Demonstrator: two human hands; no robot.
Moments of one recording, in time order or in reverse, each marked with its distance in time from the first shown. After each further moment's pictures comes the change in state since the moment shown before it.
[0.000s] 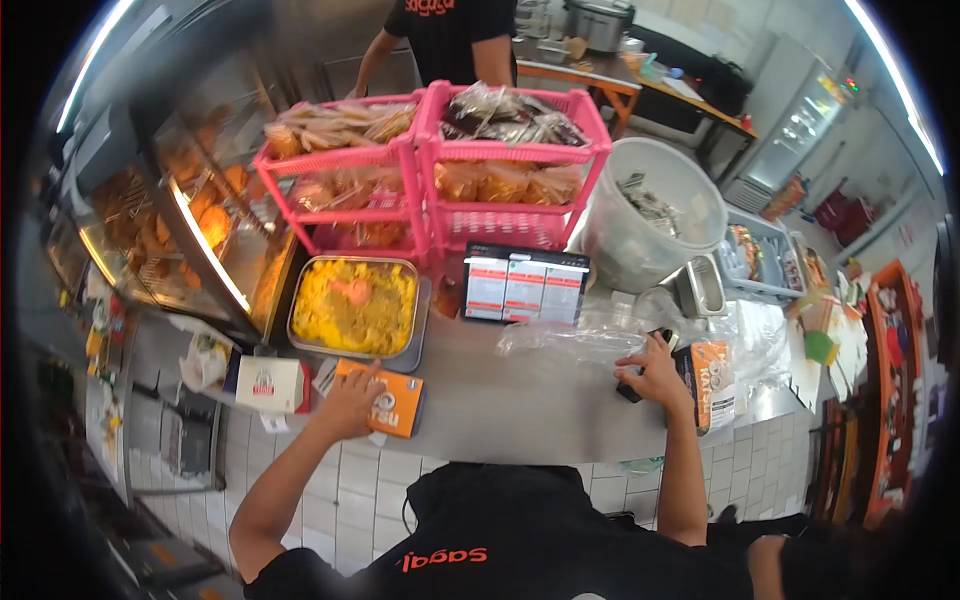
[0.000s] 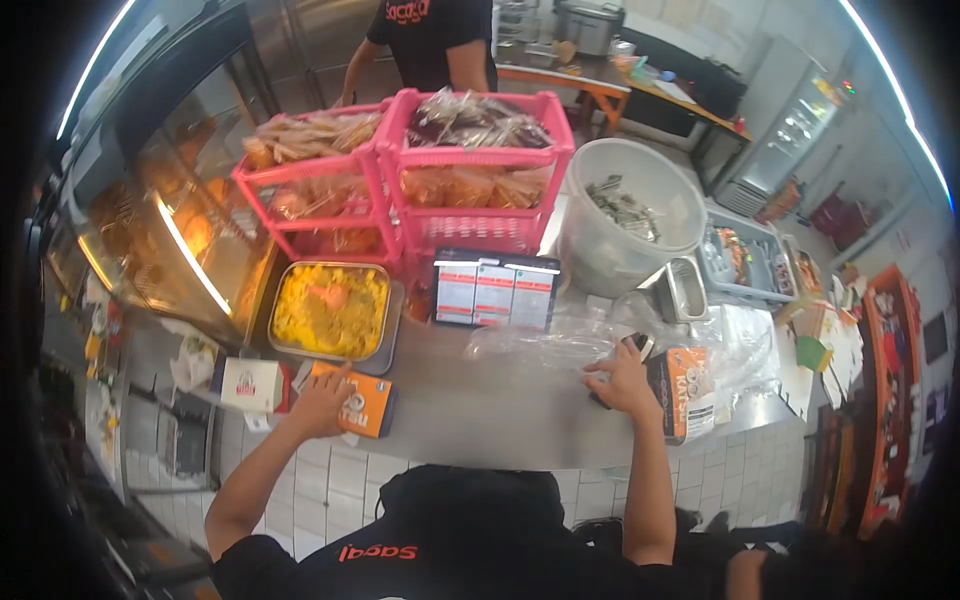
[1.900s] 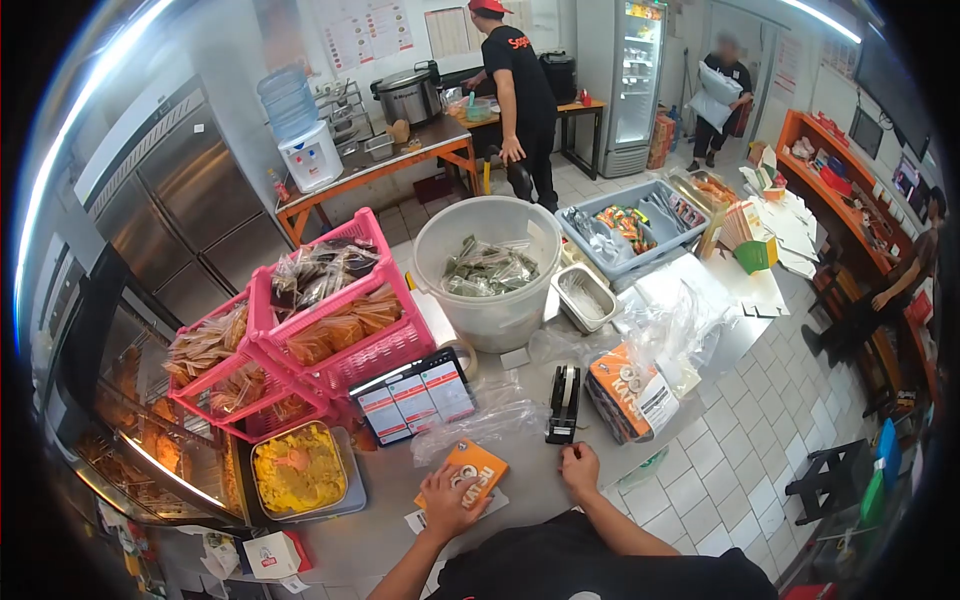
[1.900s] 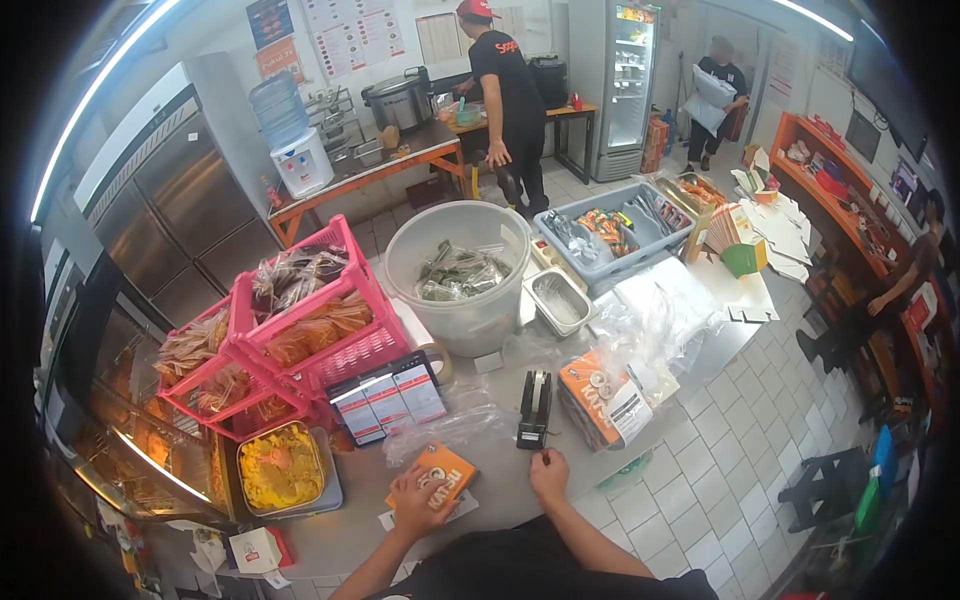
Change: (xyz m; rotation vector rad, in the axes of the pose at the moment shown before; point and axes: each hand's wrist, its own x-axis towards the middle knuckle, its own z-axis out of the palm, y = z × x) left_hand 0.154 0.222 0.024 -0.399 0.476 0.255; right_hand -0.064 0.058 0.199 0.835 0.797 0.754
